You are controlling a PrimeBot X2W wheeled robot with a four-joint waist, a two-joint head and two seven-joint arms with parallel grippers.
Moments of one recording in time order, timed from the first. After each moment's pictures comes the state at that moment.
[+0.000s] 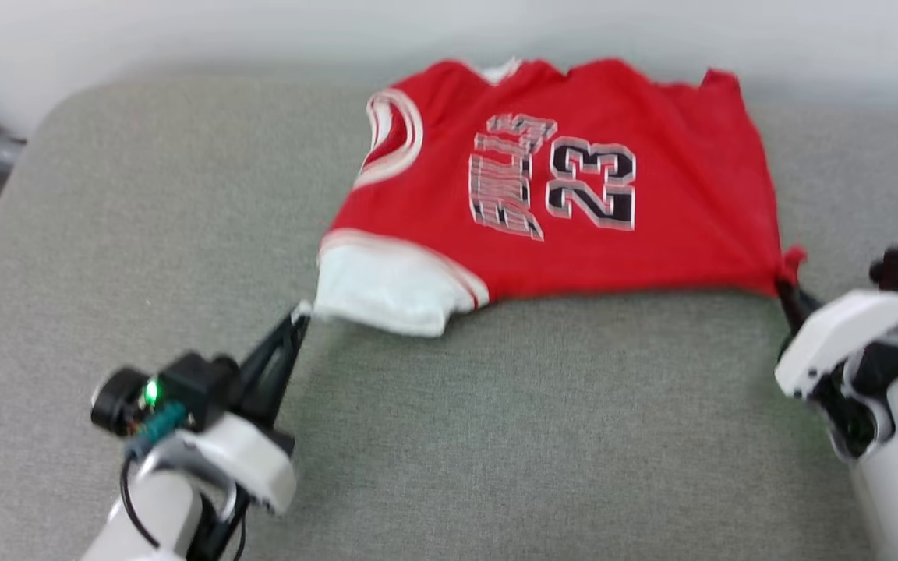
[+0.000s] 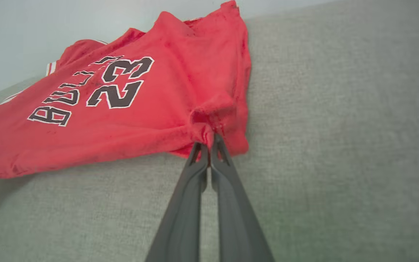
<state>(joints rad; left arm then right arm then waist) -0.32 0.39 -0.38 0.27 -0.36 -0.11 -0.26 -0.60 -0.24 0.02 0.78 0.48 0.13 0.08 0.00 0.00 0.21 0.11</state>
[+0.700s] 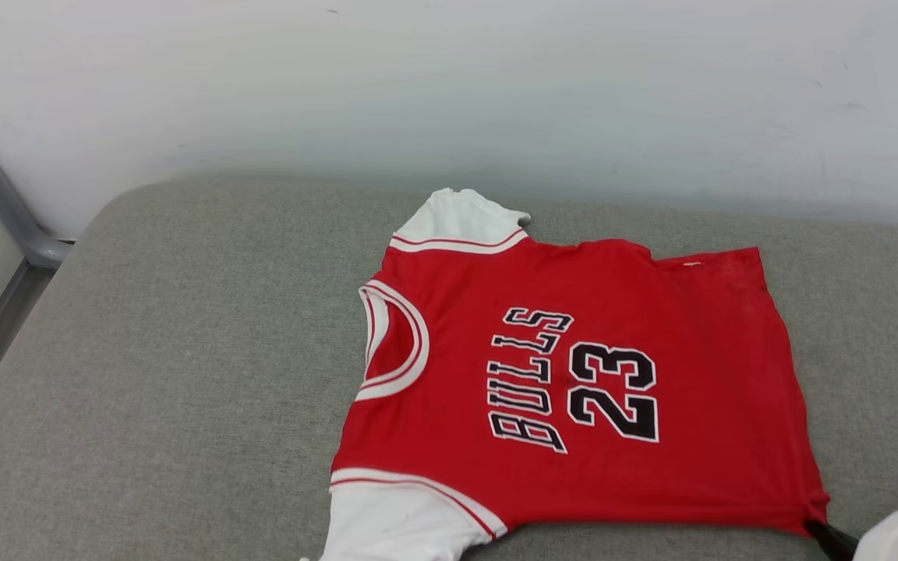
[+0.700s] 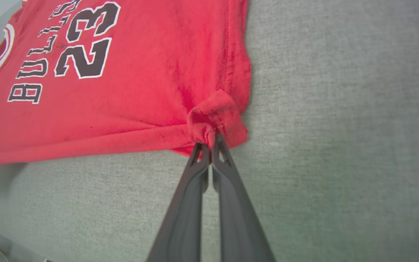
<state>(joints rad) 0.18 0.54 -0.45 0.05 -0.39 -0.08 -0.16 -0.03 -0.33 -0.03 0.39 0.65 0.13 0.41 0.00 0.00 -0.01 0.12</state>
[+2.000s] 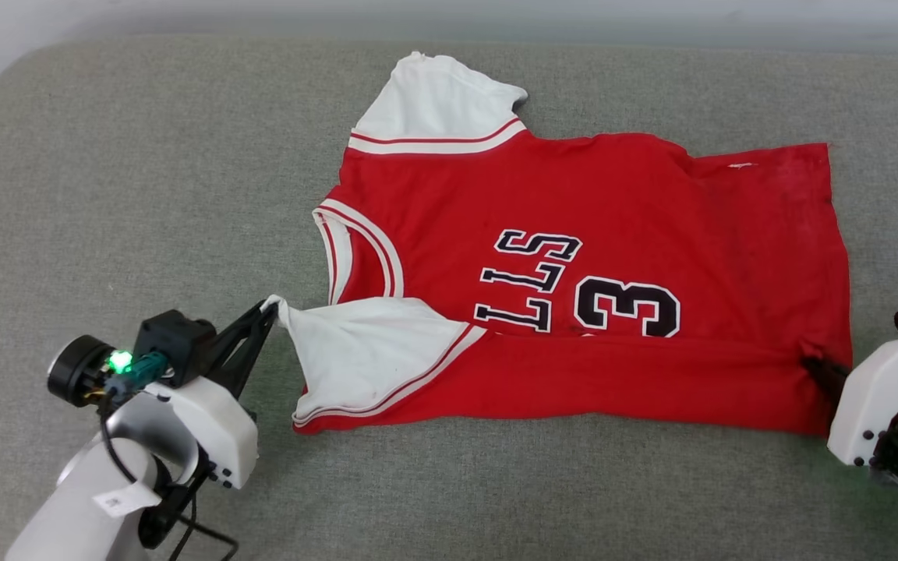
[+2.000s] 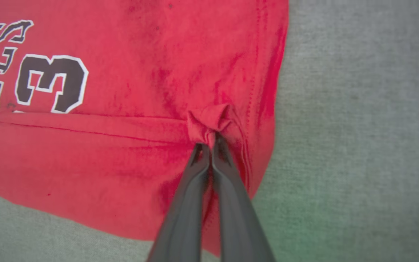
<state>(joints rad) -0.35 0.54 -0.44 0.21 -0.42 -0.11 -0.06 -0.24 -0.25 -0.14 0.16 0.45 0.13 0.71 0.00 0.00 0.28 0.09</state>
